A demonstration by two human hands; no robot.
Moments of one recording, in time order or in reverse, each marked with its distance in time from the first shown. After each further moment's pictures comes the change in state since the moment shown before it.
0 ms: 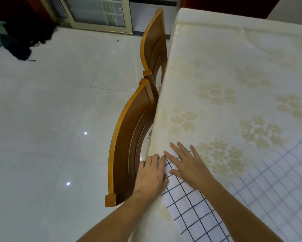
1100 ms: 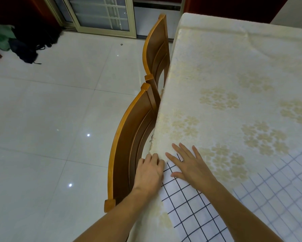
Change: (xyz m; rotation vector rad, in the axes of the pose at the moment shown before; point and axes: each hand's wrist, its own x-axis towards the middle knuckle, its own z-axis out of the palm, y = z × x) left_hand 0.015 -0.005 -0.018 0.009 0.106 0.018; right_hand 0.010 0.015 0.003 -0.001 0.099 -0.056
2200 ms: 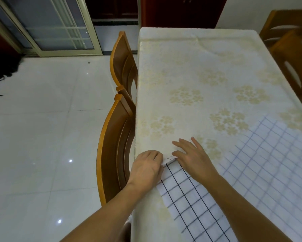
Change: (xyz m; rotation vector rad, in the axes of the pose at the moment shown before) left_hand 0.013 0.012 -0.029 -0.142 0.209 0.405; right_hand -0.049 0.002 -0.048 0.039 0.437 0.213
